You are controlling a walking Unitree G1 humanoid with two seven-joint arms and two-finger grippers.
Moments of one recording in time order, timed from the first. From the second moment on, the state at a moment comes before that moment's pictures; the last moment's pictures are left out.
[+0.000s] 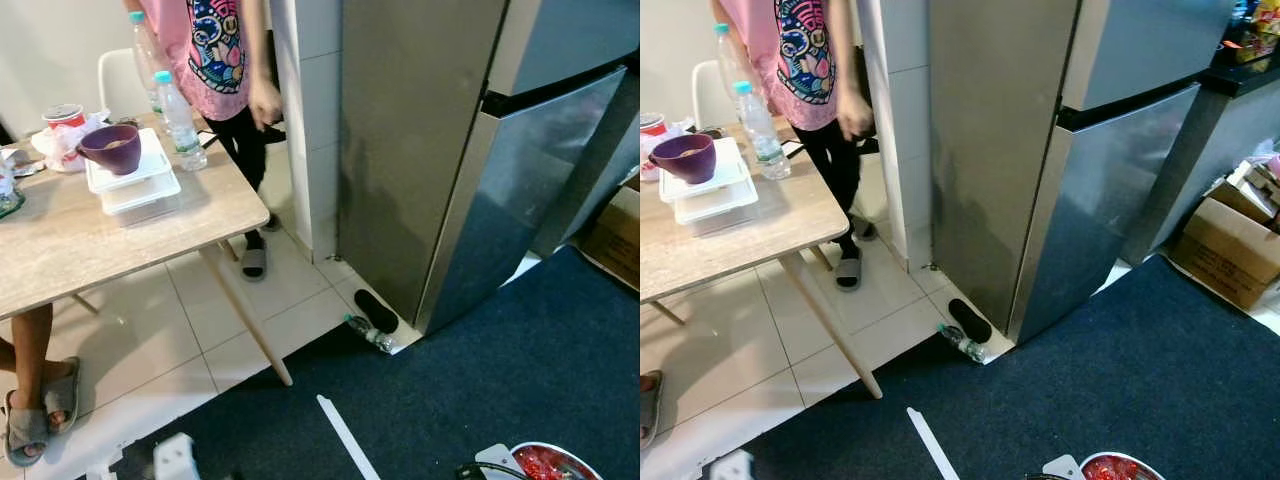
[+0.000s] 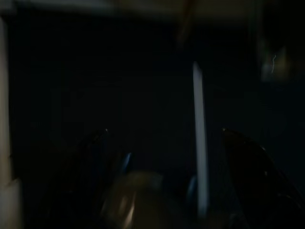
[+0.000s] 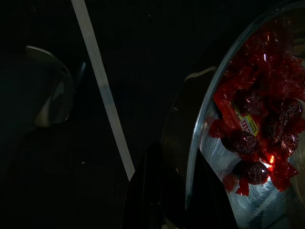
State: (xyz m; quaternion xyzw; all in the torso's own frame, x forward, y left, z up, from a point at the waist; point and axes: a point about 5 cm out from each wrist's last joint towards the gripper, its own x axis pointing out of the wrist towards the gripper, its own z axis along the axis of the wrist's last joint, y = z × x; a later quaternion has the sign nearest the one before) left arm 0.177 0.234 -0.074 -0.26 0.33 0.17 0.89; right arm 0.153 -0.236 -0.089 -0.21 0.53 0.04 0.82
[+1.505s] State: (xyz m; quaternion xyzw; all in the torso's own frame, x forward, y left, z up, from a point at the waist) left arm 0.349 0.330 0.241 -0.05 -0.27 0.18 0.95; right arm 0.147 -0.232 -0.092 -0.21 0.54 0.05 0.82
